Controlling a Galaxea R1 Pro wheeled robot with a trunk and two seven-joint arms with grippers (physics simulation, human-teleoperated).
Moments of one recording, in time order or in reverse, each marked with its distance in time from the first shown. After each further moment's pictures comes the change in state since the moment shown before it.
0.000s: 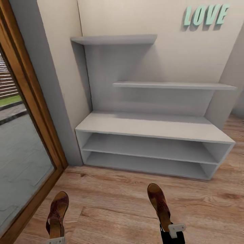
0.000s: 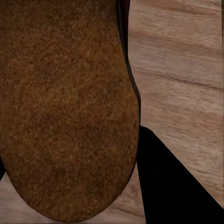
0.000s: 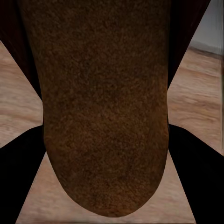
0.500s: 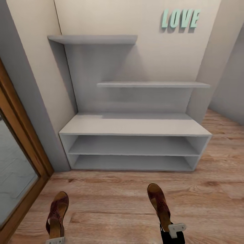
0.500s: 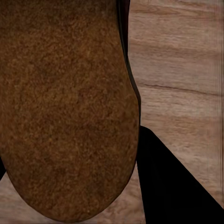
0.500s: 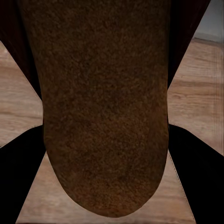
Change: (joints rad) left arm 0.000 0.000 0.000 0.002 0.000 0.000 0.000; right arm 0.000 0.000 -0.001 0.000 0.000 0.000 -0.001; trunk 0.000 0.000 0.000
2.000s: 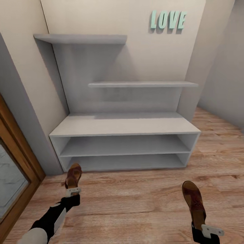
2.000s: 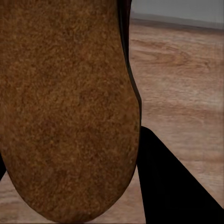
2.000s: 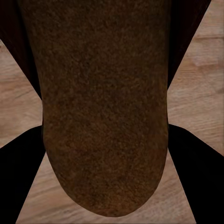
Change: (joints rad) left arm -0.360 -0.041 -0.014 -0.082 -0.050 0.542 0.056; right arm 0.000 -0.167 -0.365 -0.017 0.000 0.009 0.040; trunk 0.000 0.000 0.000
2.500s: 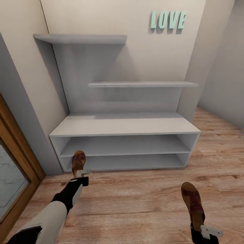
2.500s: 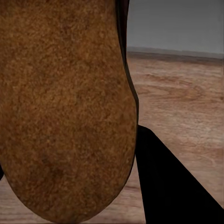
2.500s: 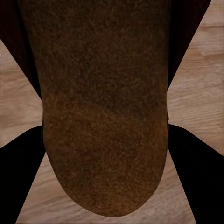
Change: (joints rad) left arm -0.186 -0.120 0.002 0.001 -0.089 0.148 0.286; right arm 0.000 0.005 -0.013 0.001 -0.001 0.039 0.021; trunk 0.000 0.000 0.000
